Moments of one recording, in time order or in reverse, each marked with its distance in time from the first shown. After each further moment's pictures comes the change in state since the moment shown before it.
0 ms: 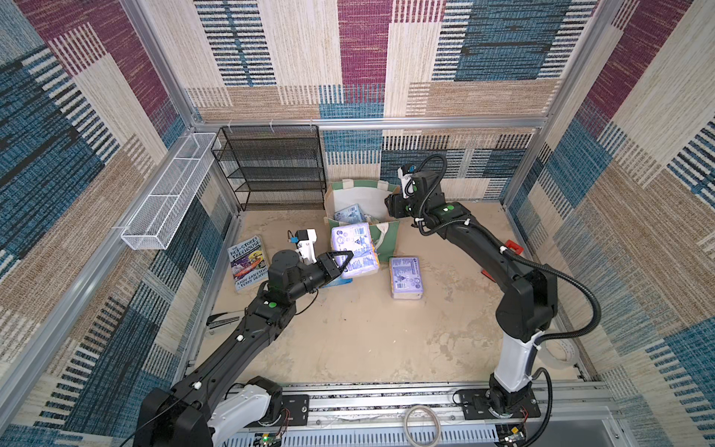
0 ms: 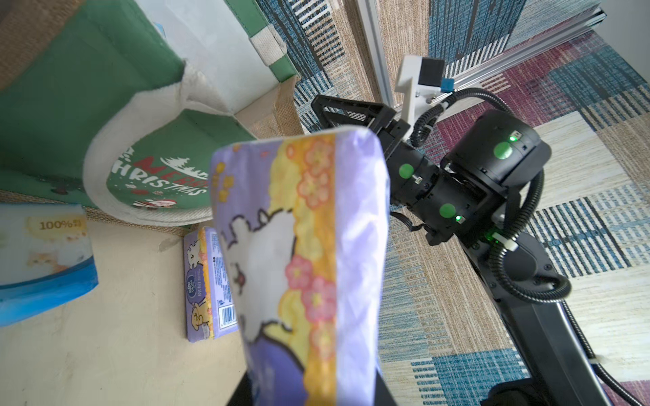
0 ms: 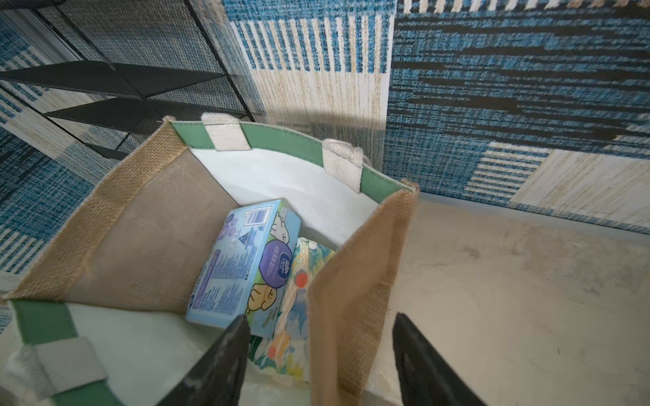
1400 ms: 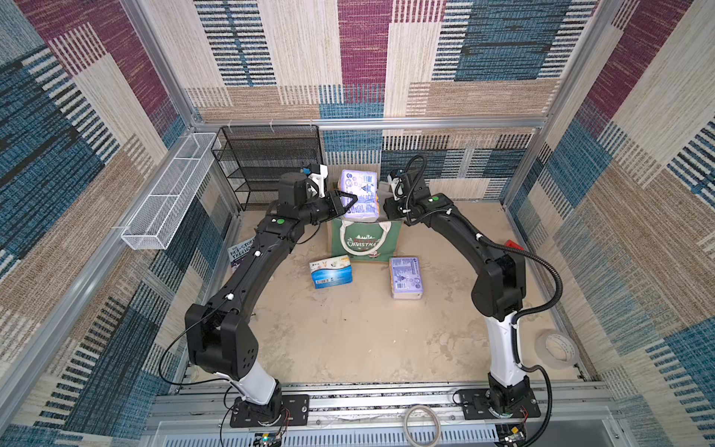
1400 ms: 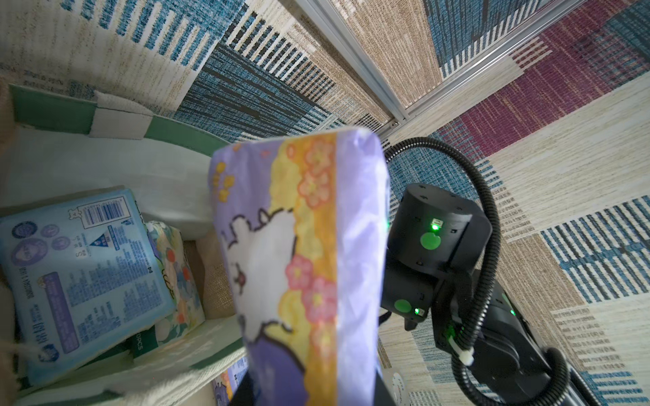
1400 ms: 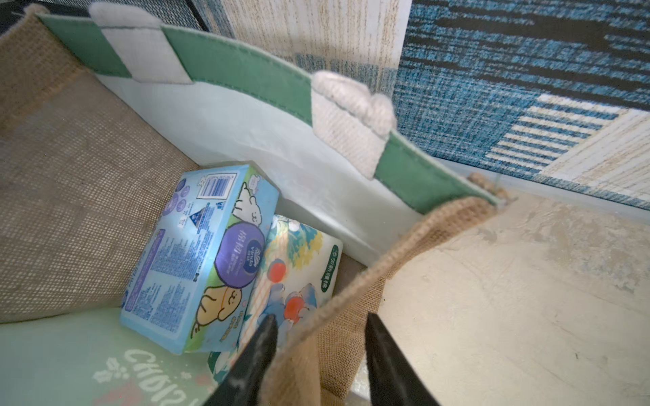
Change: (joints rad) left arm 0.111 0.573 0.838 -0.404 0.144 0.330; right arm -0.021 0.208 0.232 -0.186 -0.019 -0.049
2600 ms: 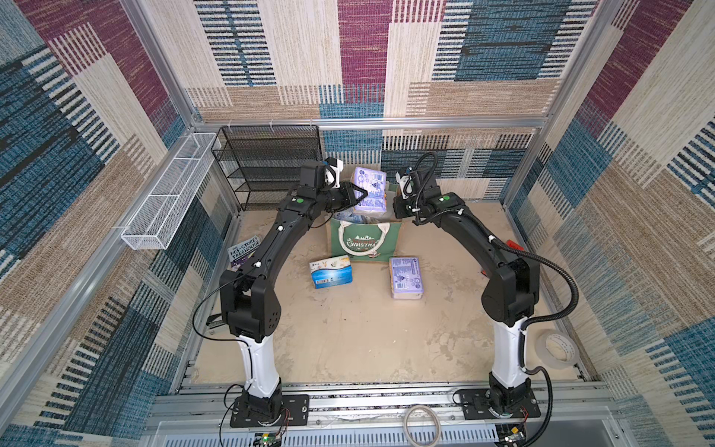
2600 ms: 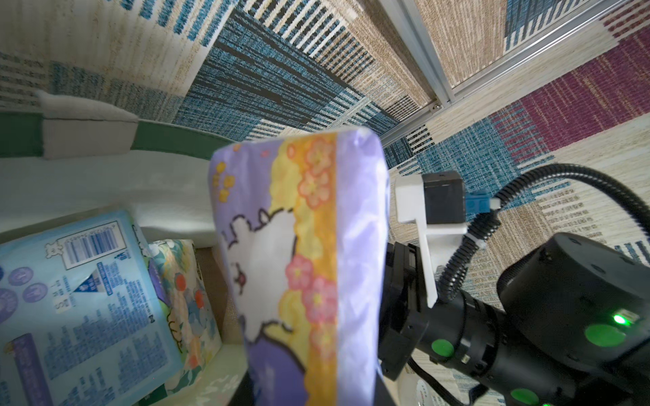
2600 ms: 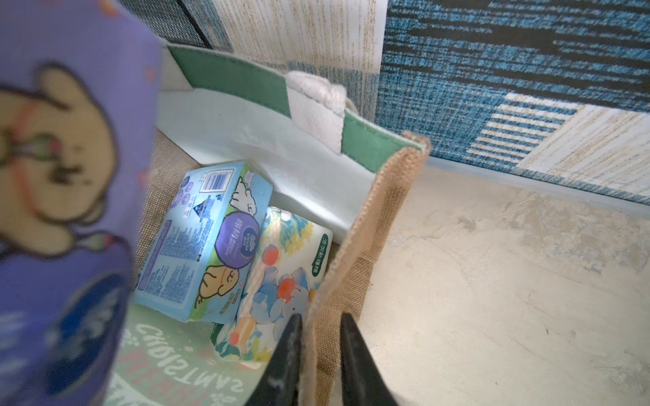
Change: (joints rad) left arm -0.034 0.320 0.362 -0.176 -0.021 0.060; right arm -0.031 -0.089 -0.084 0.004 -0.026 0.002
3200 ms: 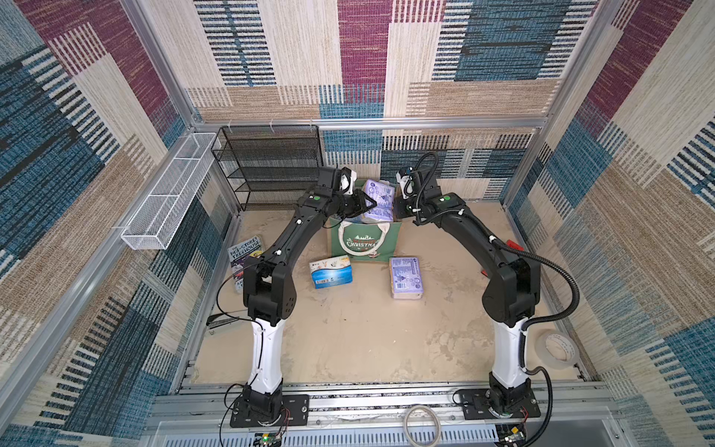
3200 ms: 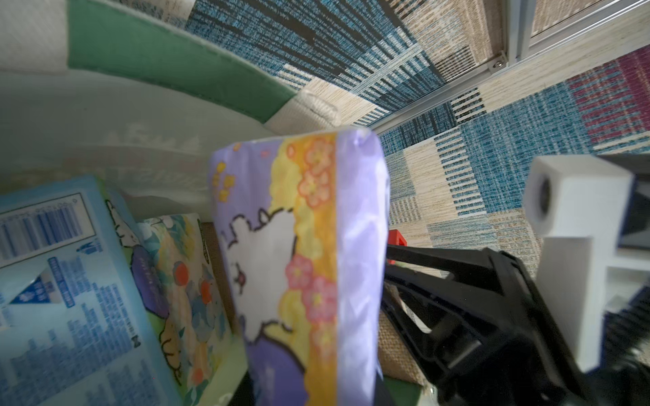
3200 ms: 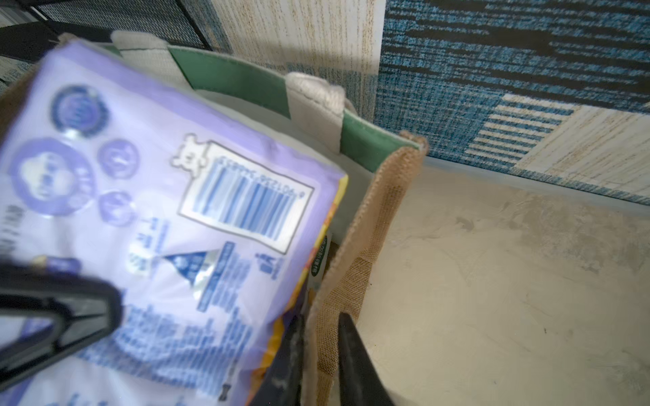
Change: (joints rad) left arm -0.039 0.198 0.153 -0.121 -0.002 0.015; right arm -0.001 -0.007 -0.010 0.005 0.000 0.000
